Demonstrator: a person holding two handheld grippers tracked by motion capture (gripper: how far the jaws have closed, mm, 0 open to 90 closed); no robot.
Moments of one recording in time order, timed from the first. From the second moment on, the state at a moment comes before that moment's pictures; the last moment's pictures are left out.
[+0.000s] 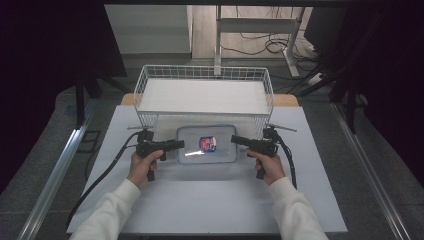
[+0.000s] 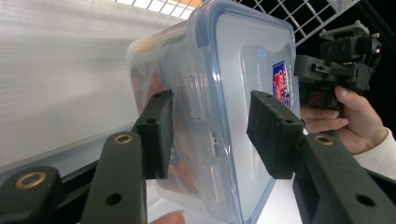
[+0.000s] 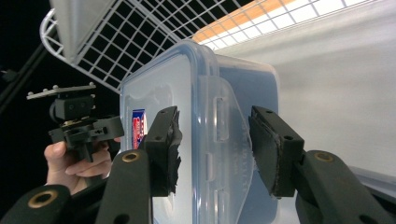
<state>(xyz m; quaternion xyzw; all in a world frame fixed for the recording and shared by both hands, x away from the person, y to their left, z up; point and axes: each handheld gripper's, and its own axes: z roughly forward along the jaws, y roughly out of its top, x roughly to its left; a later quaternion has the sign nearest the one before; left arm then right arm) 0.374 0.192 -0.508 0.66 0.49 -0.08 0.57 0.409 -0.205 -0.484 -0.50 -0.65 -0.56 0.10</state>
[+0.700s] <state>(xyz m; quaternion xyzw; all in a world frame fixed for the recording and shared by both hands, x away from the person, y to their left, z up) 0.386 0.187 -0.524 0.64 0.51 -0.08 0.58 0.418 -0.206 -0.508 -0.52 -0.63 -0.56 0.09</state>
